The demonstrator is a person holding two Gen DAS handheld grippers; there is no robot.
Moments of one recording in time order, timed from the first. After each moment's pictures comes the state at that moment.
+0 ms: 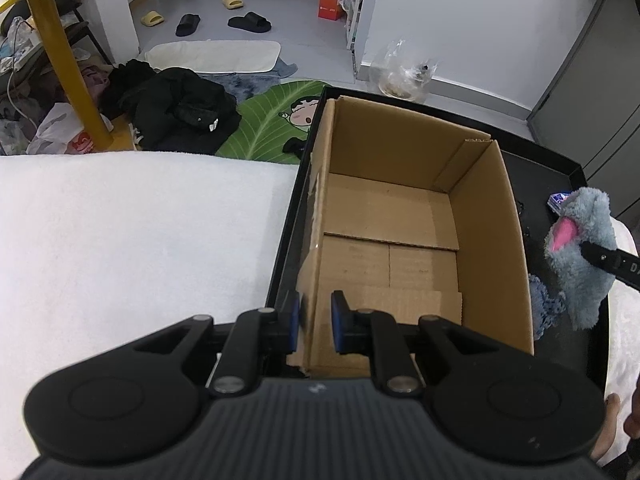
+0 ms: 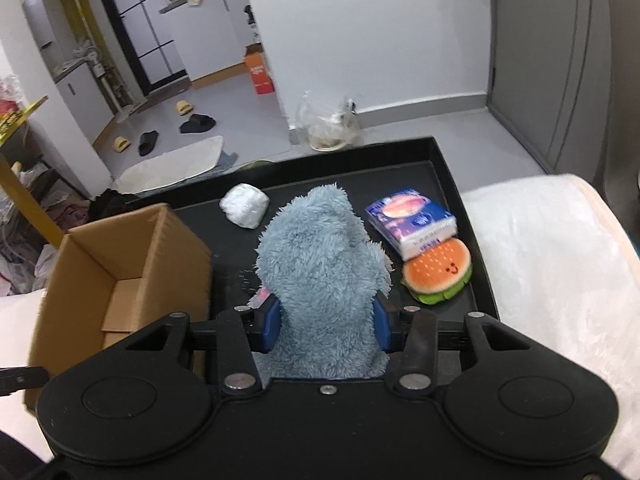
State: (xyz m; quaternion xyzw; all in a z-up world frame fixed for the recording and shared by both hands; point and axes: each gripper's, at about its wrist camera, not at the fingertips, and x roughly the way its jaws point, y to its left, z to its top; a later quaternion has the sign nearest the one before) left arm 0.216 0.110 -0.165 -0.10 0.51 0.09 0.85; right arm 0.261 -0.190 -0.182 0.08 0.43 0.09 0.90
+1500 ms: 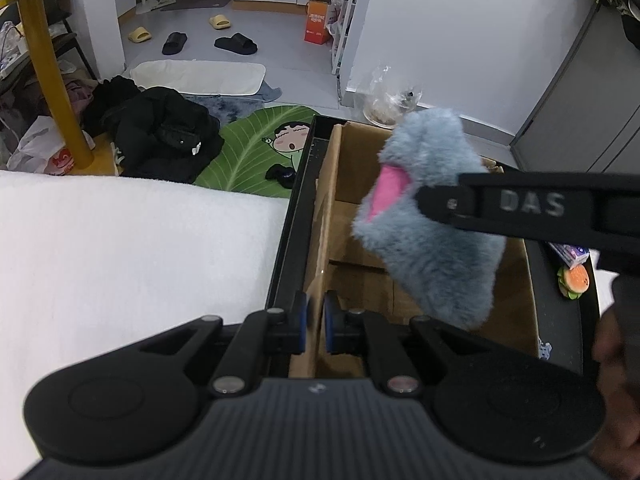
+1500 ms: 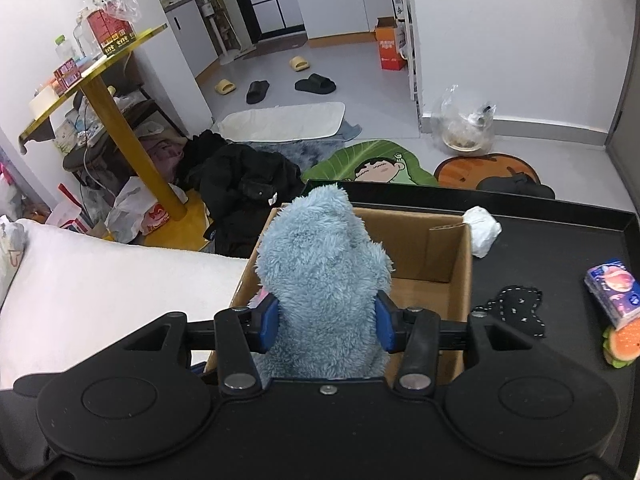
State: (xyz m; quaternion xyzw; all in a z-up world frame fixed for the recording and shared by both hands) left arm 0.223 0.121 -0.177 -0.12 0.47 0.07 0.87; right arm 0.283 -0.020 -0.144 0.02 0.45 0.23 0.86
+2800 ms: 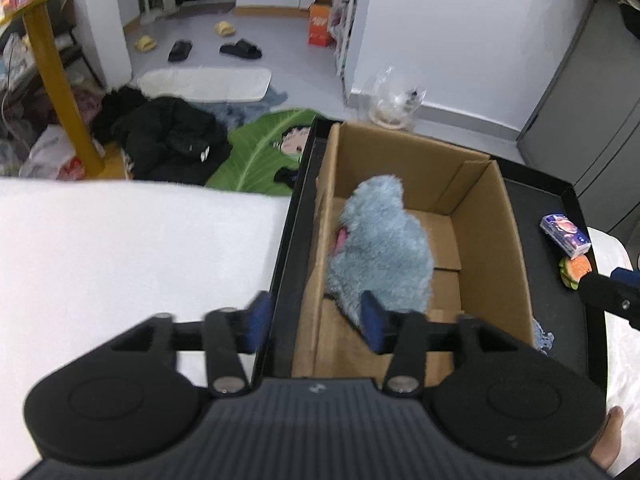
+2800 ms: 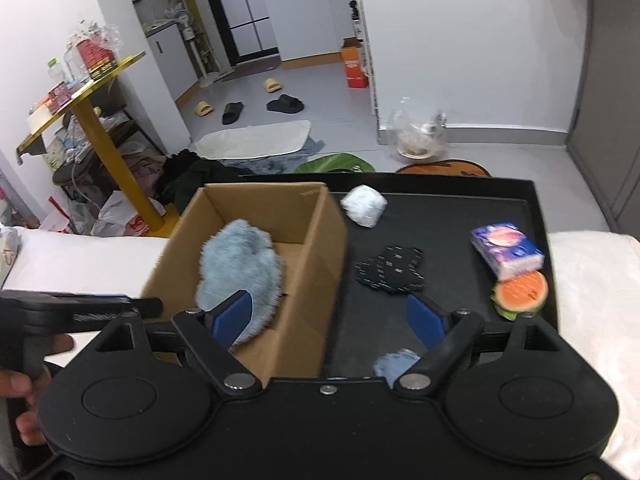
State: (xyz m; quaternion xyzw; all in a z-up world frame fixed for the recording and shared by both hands) left arm 0.218 0.109 -0.164 -0.09 0.47 0.08 0.87; right arm 0.239 -0.145 -0.135 0.03 0.42 0.20 0.88
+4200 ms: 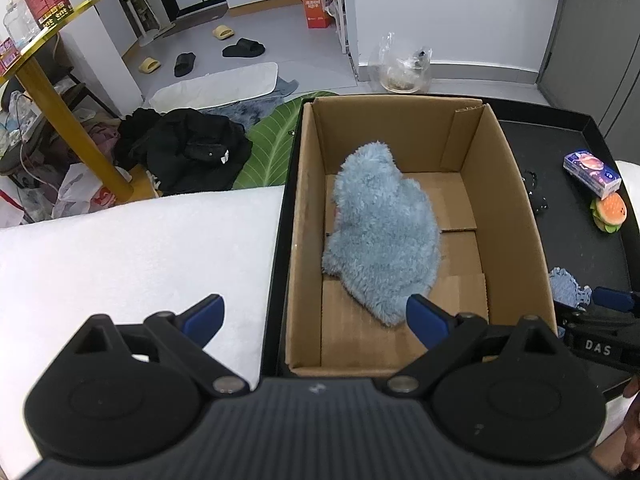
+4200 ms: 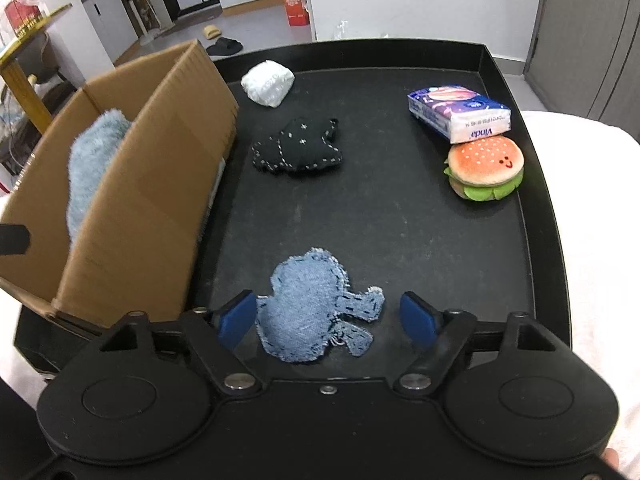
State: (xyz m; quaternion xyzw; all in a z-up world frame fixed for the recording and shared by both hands) left arm 0.231 0.068 -0.171 0.02 0.51 0.11 0.85; right arm 0.243 -0.173 -0.249 0.01 0.50 0.13 0.86
